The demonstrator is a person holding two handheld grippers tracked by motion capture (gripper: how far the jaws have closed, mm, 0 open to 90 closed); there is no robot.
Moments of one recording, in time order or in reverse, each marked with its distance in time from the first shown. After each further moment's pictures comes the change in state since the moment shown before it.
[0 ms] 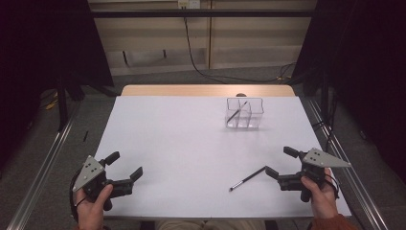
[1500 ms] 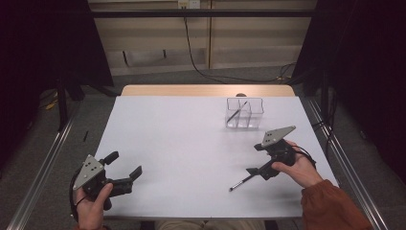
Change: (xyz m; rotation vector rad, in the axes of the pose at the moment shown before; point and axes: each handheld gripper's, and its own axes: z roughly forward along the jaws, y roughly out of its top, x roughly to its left) left arm 0.002 -0.001 0.001 0.018 0.023 0.000; right arm -0.009 0.037 0.083 0.522 0.314 -0.240
